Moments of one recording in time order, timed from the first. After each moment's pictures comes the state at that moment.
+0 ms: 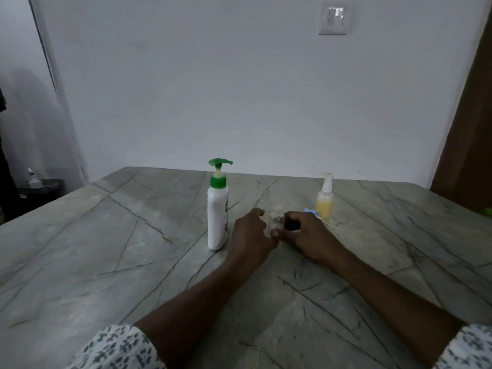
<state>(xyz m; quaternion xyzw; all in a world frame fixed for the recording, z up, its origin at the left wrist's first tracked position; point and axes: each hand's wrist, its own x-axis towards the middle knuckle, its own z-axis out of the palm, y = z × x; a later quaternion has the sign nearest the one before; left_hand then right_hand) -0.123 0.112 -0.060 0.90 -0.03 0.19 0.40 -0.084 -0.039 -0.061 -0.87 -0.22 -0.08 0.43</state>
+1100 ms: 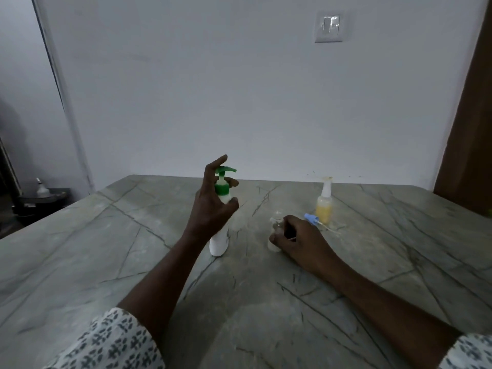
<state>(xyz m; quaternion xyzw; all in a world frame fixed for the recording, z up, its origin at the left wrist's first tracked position) -0.096 0.184 -0.017 0.79 -0.16 0.35 0.48 -0.092 -0.032 -0.065 -0.87 -0.22 -0.16 0.41</state>
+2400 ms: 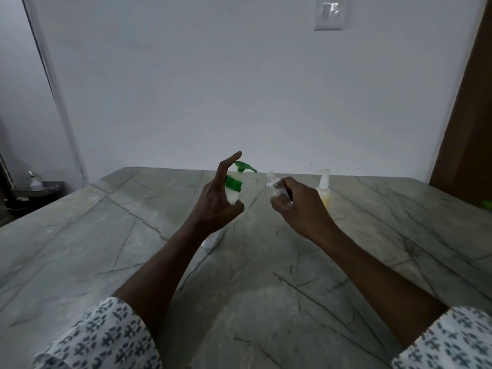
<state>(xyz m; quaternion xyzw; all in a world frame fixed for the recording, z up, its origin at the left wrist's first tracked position) -0.090 0.183 -0.024 0.82 -0.27 0.34 0.37 -0.089 -0.025 -0.020 -0.86 -0.21 -0.26 0.37</state>
